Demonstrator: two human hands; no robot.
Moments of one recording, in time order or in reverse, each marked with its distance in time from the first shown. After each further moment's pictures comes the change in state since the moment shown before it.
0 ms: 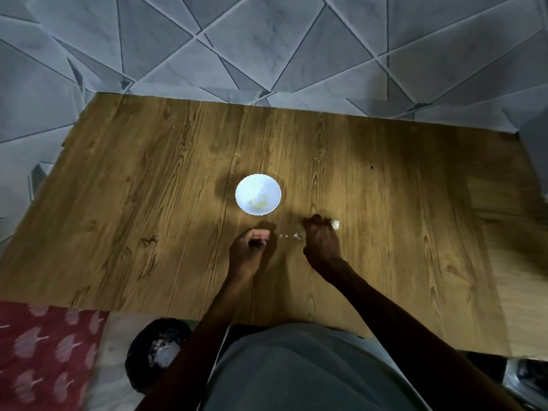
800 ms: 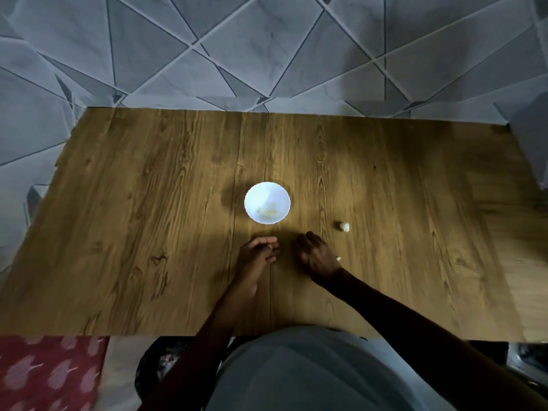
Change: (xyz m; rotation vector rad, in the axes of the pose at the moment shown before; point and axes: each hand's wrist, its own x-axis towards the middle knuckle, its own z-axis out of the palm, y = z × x) left_hand 0.009 0.007 -0.024 -0.392 -0.191 -0.258; right_hand -0.002 -0.013 0.034 -0.257 0.156 -0.488
